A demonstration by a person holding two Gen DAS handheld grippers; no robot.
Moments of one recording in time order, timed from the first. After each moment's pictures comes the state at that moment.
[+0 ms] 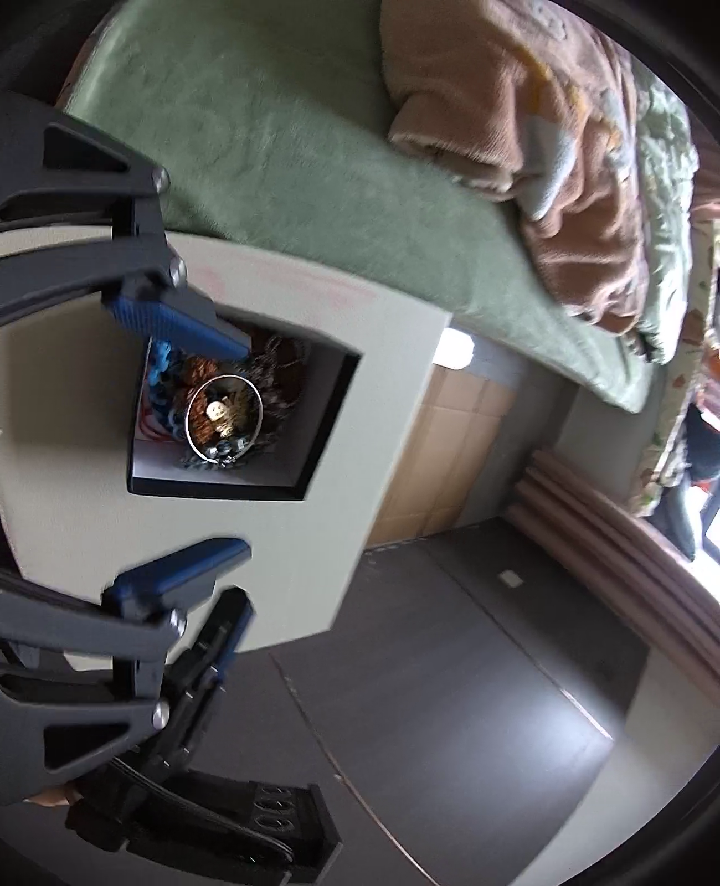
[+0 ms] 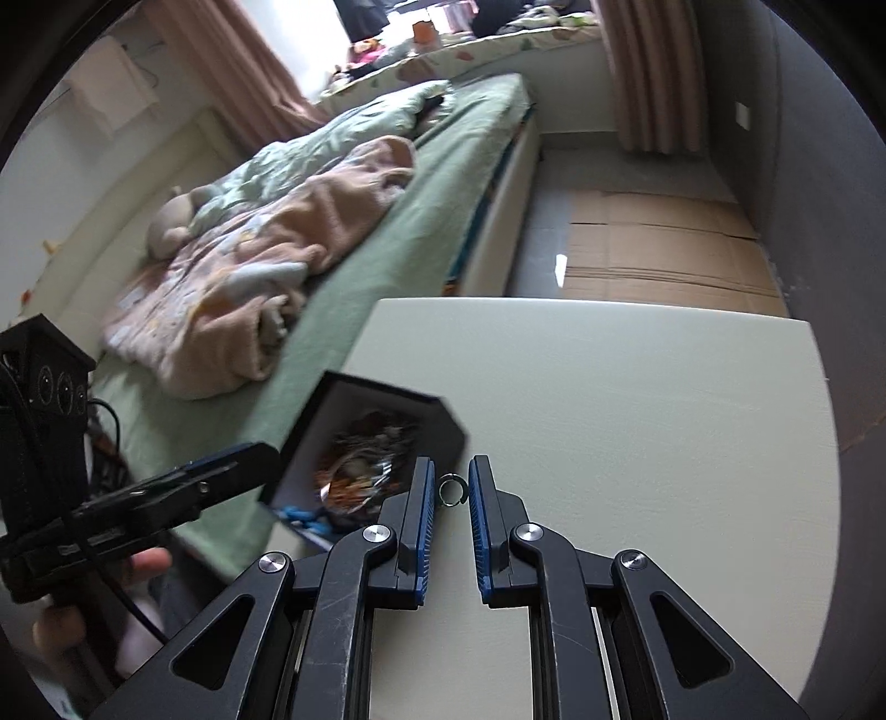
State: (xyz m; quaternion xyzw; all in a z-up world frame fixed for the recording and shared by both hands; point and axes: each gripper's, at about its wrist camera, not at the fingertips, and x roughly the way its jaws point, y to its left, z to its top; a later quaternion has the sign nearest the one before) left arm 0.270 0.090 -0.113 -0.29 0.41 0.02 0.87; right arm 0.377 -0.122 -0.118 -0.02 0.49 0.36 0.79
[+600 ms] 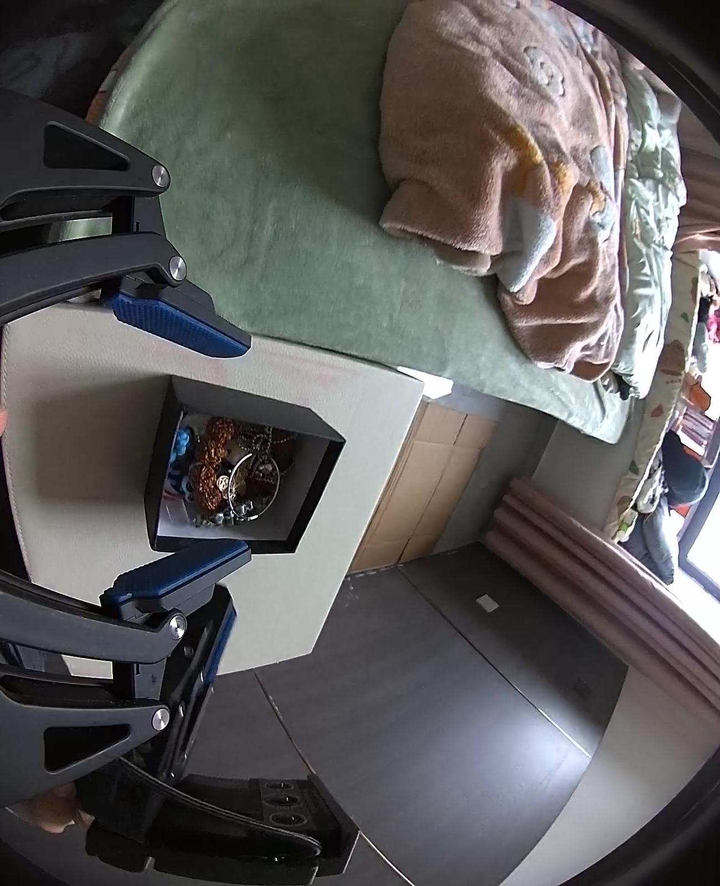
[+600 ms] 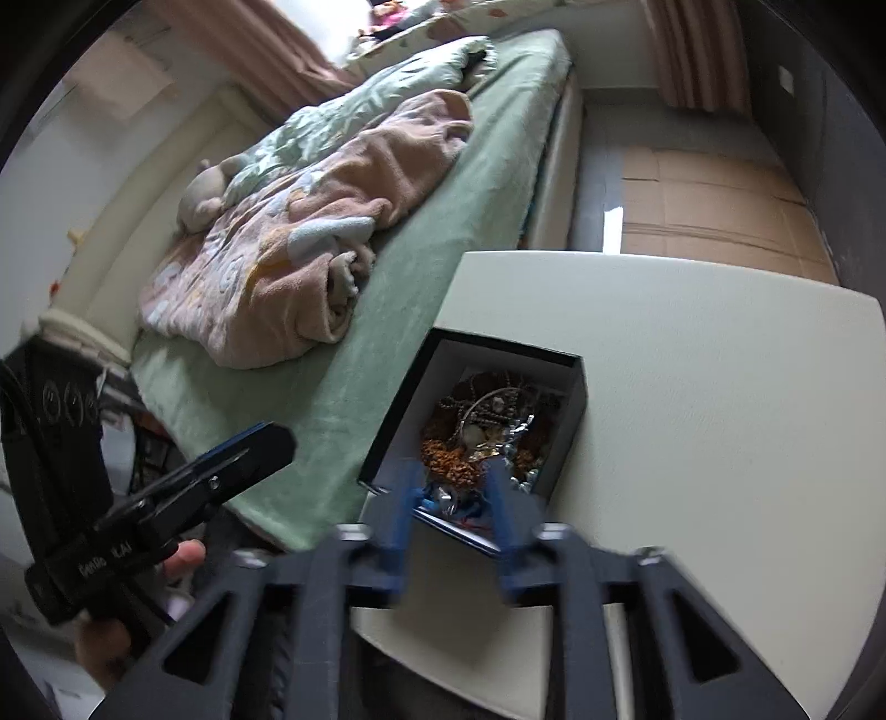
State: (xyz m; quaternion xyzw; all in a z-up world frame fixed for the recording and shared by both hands) left arm 0.234 0.122 -0.102 -0.29 0.40 0.06 0.87; right arm 0.355 -0.078 -0.118 0.00 0.54 0.39 0.74
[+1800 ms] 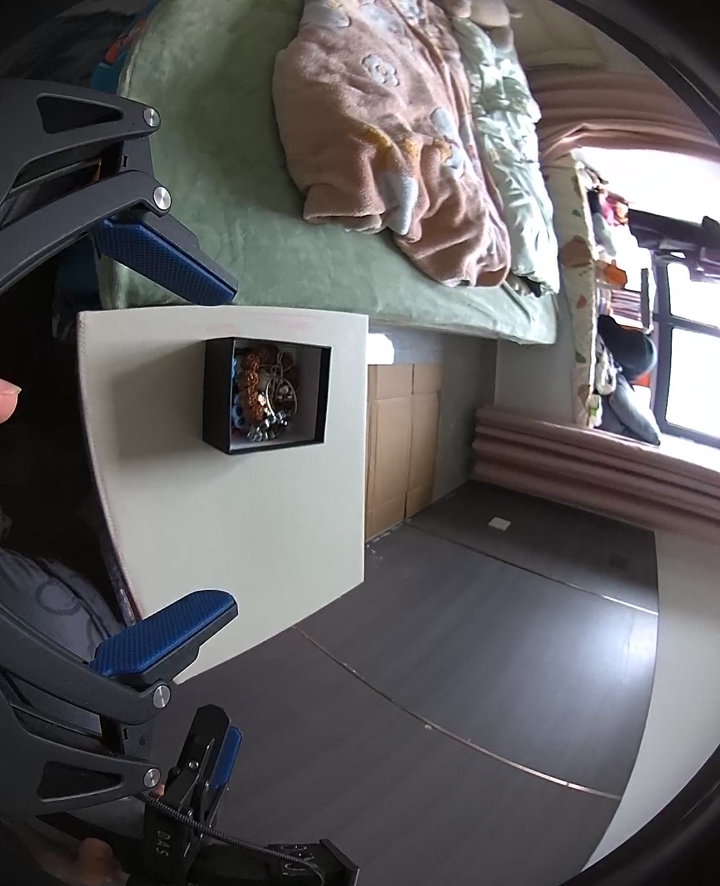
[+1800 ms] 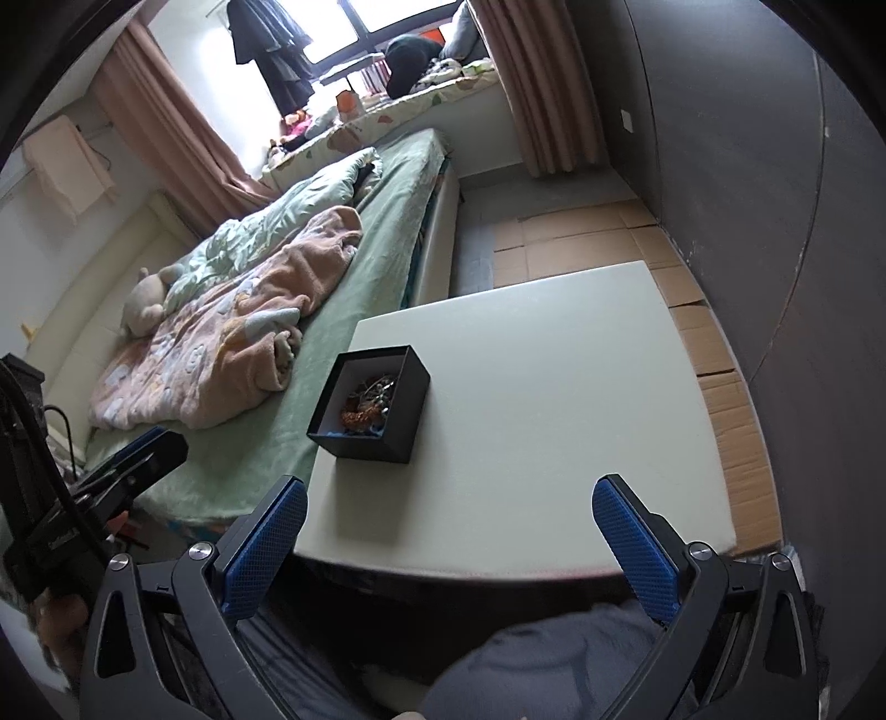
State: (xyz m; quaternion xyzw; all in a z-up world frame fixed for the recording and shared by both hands) left arm 0.158 0.022 -0.012 -0.11 0.37 0.01 0.92; right arm 0.252 -0.241 -0.045 0.06 0.46 0.27 0.84
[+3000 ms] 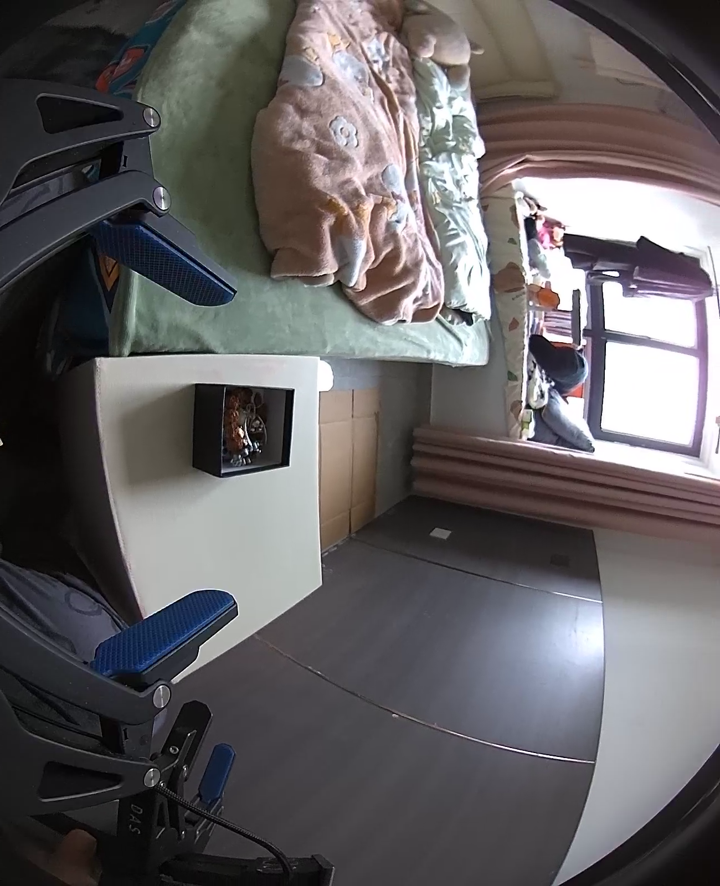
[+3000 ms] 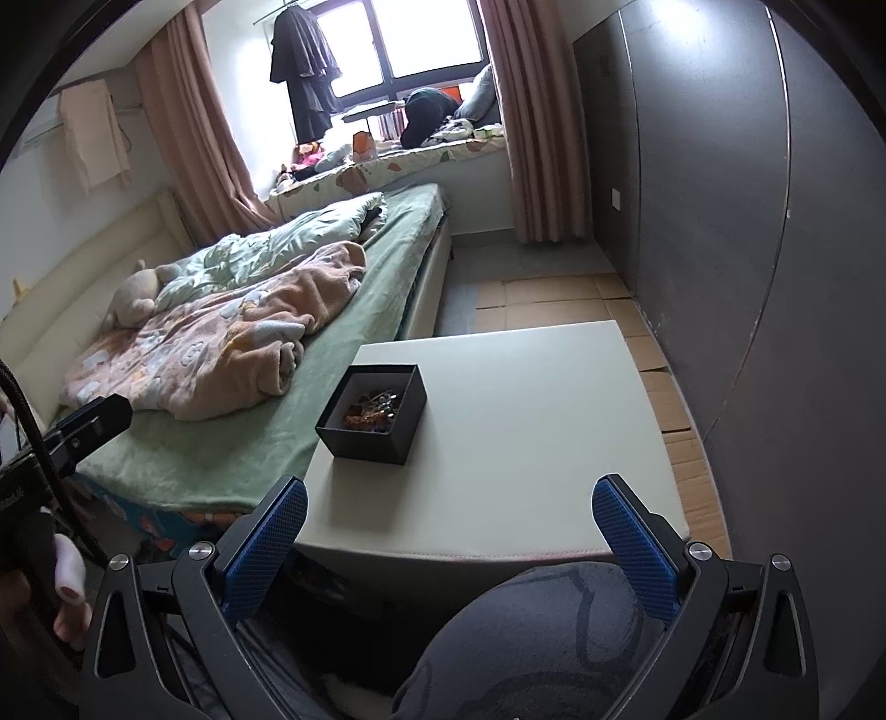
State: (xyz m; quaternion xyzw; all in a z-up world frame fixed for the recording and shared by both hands) left arm 0.076 0.022 0.021 -0.09 0.29 0.04 0.95; right arm 0.173 -0.235 -0.018 0.00 0.37 0.24 0.90
